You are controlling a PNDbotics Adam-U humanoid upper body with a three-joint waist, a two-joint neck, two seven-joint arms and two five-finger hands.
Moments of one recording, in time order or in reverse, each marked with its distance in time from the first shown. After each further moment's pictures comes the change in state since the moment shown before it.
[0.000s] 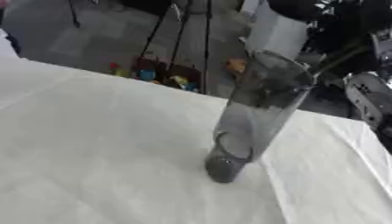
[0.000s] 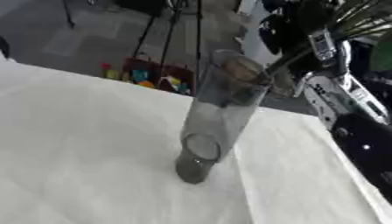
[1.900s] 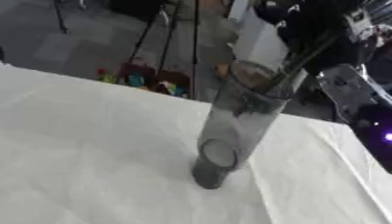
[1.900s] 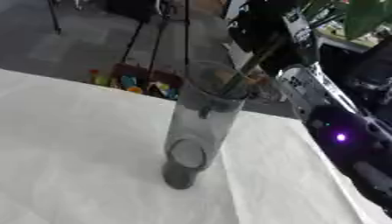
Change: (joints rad) left arm 0.007 -0.009 -0.003 0.000 0.021 0.036 -0.026; right arm -0.122 0.043 0.090 0.001 -0.120 0.246 0.016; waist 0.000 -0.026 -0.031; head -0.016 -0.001
